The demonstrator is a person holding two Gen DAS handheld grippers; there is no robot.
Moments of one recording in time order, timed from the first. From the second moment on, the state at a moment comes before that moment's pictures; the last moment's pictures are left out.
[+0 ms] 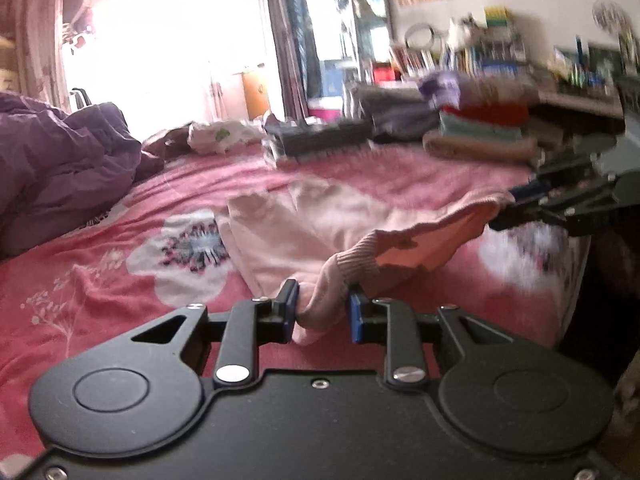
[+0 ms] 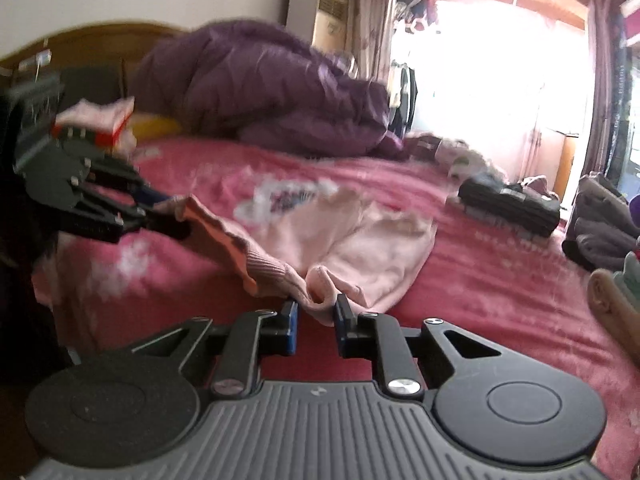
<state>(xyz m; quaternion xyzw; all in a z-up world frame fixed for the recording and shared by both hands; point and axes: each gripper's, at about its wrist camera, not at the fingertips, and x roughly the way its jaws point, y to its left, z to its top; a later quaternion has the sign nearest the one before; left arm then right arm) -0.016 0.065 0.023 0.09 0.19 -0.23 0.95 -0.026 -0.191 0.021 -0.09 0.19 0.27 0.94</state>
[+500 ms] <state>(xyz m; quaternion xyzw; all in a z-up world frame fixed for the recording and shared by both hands) 0.078 0.091 0.037 -0.04 0.19 -0.25 0.95 0.095 -0.235 0.039 0.12 0.23 0.28 0.92</state>
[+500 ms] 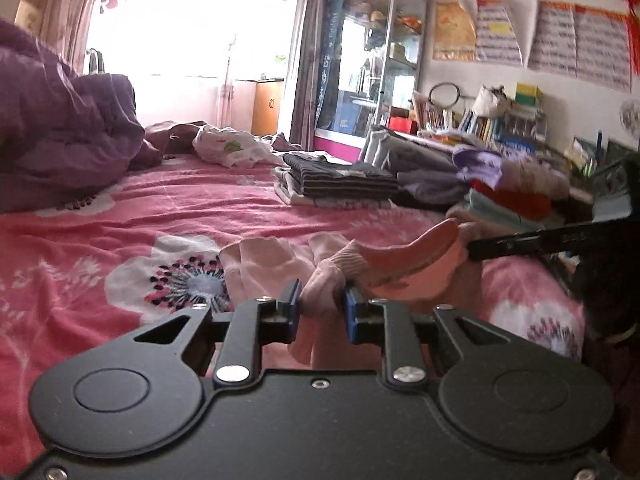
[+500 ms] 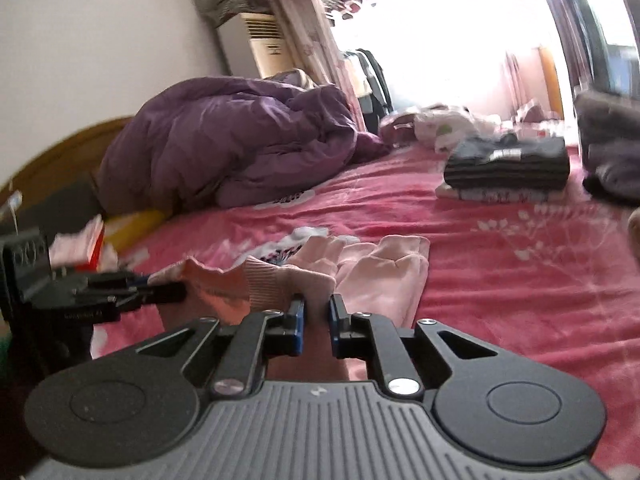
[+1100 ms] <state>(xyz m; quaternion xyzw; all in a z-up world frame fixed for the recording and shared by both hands) 0.166 0.101 0.022 -0.10 0.23 -0.25 0.94 0.184 -0.256 0.009 0.21 0.23 0.28 0.91</state>
